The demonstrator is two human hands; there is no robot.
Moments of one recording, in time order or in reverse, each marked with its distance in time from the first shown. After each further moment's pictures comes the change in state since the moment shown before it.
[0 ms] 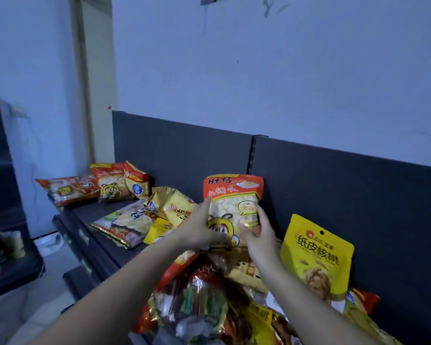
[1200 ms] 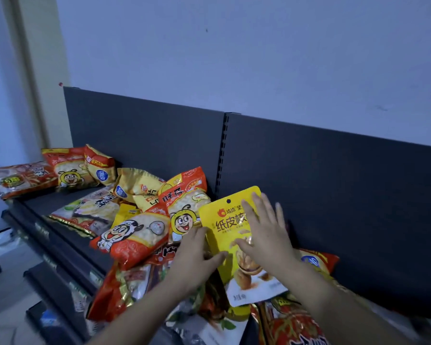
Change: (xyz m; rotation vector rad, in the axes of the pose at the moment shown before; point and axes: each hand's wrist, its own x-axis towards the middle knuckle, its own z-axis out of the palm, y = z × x) left_hand -0.040 -0.027 0.094 0.229 0.099 0.101; right_hand -0.020 0.030 -0.065 -1.153 -0.006 -0.441
